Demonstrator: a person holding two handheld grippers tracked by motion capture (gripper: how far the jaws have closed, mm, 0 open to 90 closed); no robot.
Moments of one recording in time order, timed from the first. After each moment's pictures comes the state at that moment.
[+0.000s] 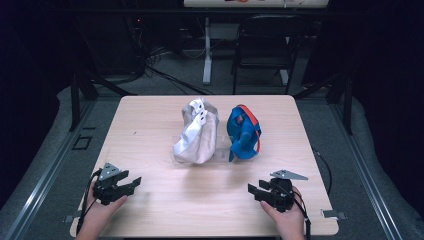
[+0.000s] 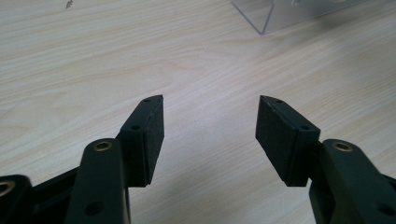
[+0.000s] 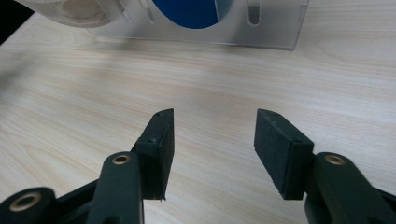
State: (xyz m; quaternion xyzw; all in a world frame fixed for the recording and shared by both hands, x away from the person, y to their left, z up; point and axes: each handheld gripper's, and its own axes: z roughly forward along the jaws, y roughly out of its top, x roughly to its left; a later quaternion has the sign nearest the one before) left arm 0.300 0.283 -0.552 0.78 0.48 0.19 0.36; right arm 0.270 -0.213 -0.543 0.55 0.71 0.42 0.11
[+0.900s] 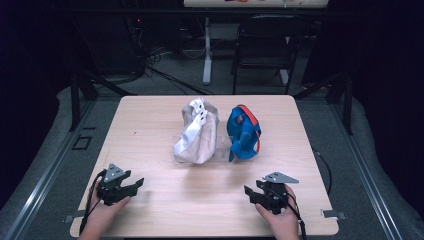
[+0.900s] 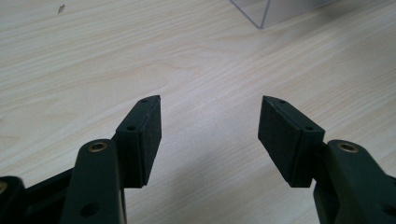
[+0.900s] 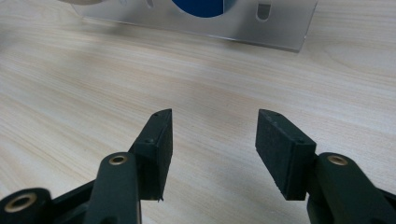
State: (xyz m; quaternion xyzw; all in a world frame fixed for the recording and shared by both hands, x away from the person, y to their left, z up) left arm 0.302 0.277 -0.560 0.79 0.46 0.21 0.36; right arm 0.271 -0.201 -0.556 0.52 0.74 0.40 0.15
